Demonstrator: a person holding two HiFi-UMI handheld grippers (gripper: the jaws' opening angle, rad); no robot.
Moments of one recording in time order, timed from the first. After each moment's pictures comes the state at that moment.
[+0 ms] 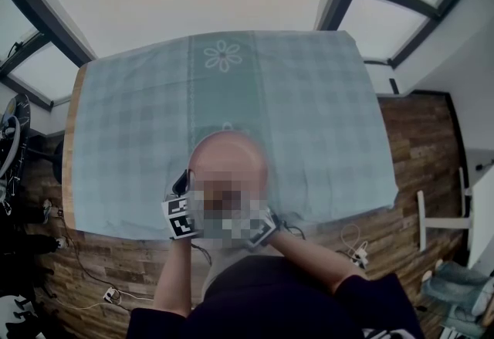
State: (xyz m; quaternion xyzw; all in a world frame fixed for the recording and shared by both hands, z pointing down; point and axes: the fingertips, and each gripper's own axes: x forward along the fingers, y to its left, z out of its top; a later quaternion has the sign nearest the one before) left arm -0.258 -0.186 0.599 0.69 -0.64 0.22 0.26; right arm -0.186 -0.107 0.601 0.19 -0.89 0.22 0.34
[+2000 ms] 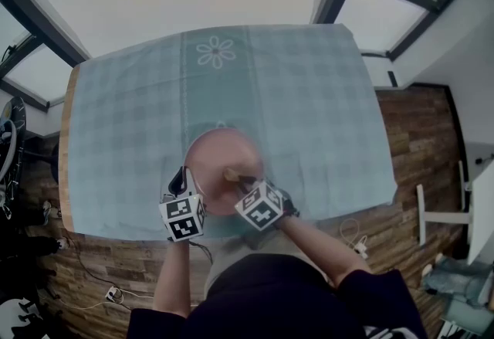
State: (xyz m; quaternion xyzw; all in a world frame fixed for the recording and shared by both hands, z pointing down) left arm -0.250 -0.198 0.588 0.69 -0.65 0.23 0.23; right arm -0.115 -0.161 0.644 0.26 -0.85 0.16 0.43
